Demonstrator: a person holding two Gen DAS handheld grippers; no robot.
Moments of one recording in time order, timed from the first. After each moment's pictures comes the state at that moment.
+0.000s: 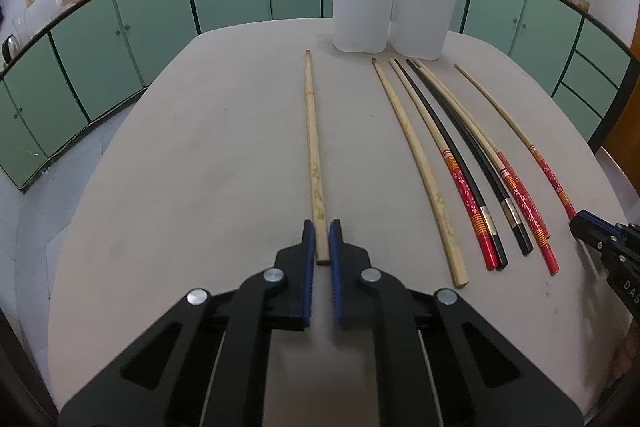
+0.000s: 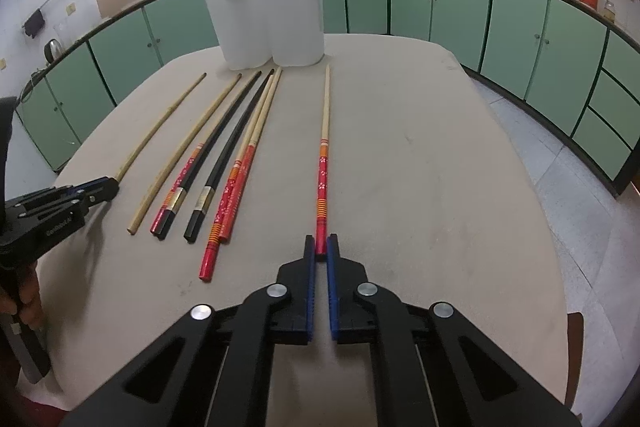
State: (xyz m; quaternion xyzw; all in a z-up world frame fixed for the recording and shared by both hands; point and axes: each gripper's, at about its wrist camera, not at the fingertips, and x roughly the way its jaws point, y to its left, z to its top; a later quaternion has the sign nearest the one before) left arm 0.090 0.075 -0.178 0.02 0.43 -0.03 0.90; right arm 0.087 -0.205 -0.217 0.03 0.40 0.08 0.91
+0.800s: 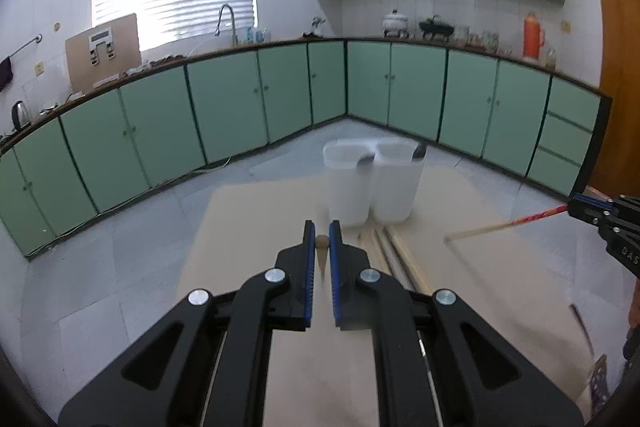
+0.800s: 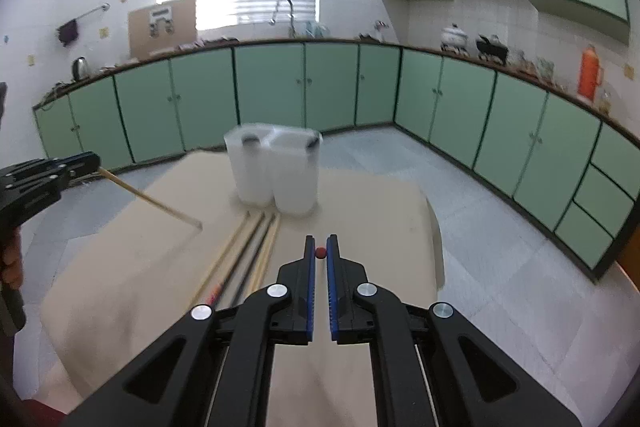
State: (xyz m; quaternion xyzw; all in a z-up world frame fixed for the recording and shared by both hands) left arm 0.082 0.081 -0.008 0.04 0.26 -0.06 0.96; right arm 0.094 -0.233 -0.055 -0.03 0.26 0.11 0.96
